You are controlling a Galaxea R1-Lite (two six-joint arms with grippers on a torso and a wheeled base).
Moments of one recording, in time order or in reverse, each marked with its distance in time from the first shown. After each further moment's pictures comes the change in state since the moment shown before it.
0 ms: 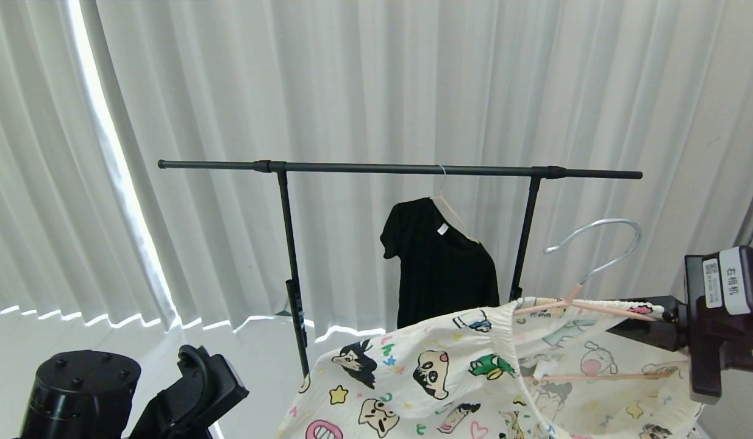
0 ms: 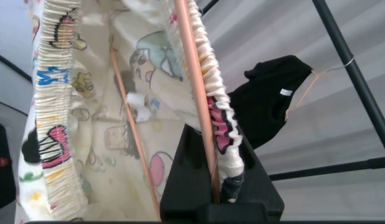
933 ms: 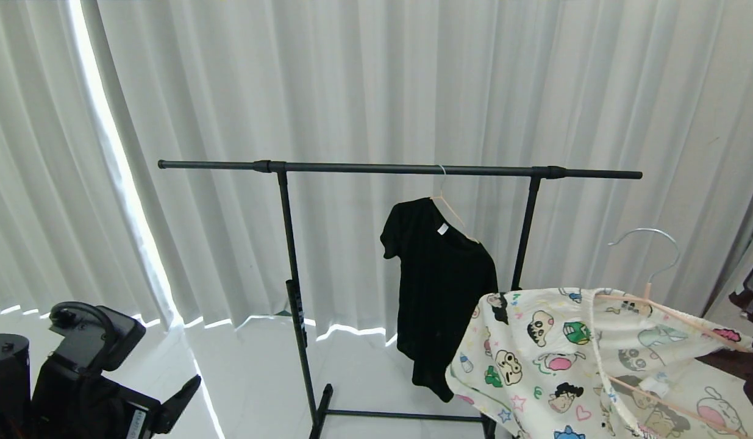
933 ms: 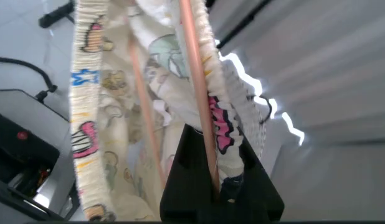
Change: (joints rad) left arm 0.273 -0.173 -0.011 -0.001 0.361 -0.018; right arm -0.223 -0.143 0.036 0.335 -0.460 0.303
